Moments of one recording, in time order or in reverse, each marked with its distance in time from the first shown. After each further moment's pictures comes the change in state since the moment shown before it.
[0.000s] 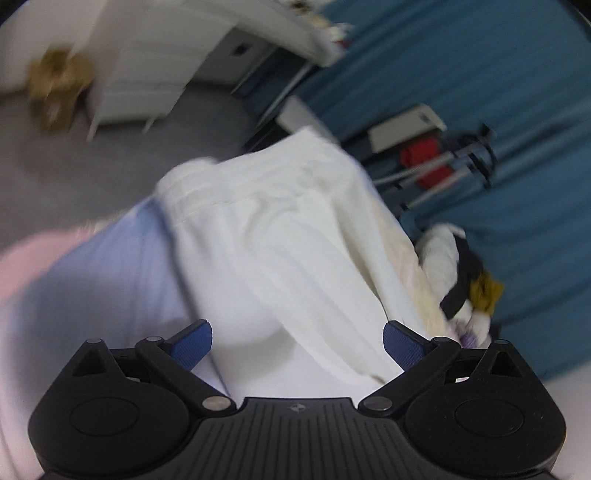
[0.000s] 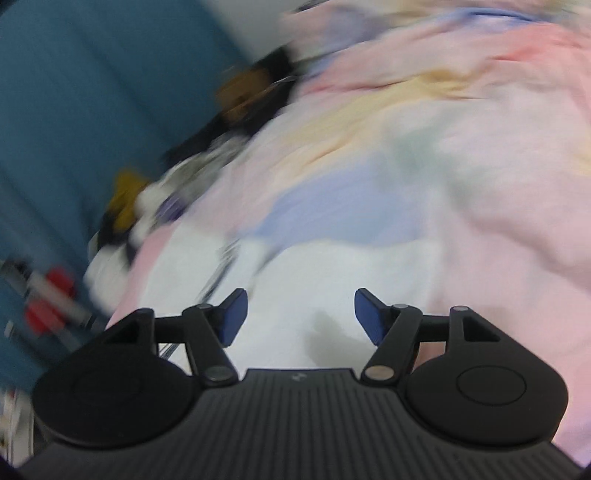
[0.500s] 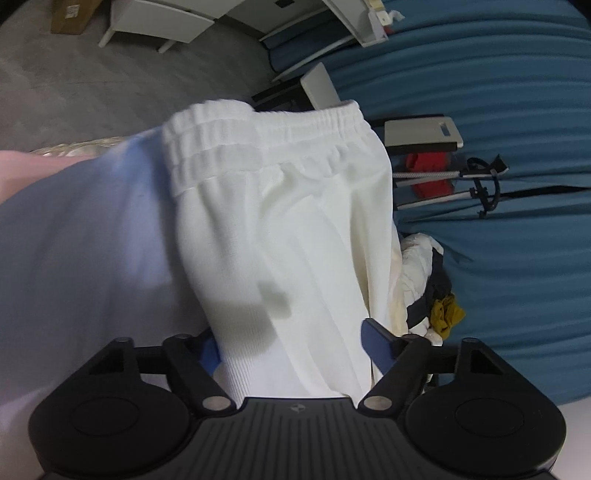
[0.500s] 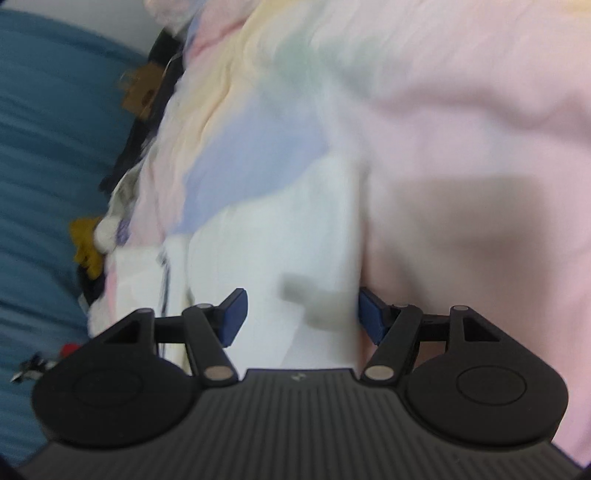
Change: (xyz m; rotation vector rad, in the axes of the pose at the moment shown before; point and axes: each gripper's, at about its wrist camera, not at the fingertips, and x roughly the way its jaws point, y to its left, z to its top) left arm 0.056 0.031 0.011 -0.208 0.106 -0.116; right arm 0.055 -0.063 -0.018 0.389 0.224 -0.020
